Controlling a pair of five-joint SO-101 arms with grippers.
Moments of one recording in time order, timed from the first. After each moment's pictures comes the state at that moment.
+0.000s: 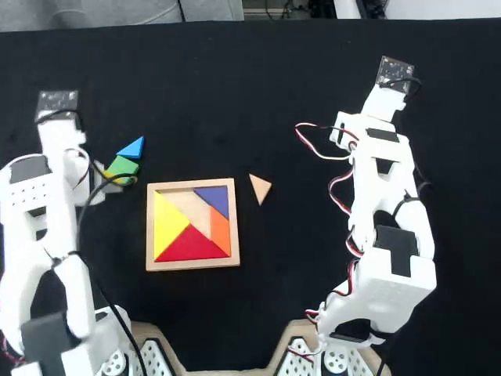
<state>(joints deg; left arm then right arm) -23.9 -17.9 33.0 62.7 -14.5 11.5 14.1 18.2 29.1 -8.4</state>
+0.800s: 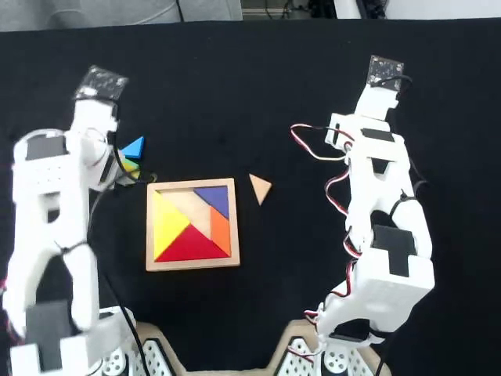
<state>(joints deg) -15.8 -13.5 20.2 66.4 -32.2 10.0 14.1 18.6 29.1 -5.2</state>
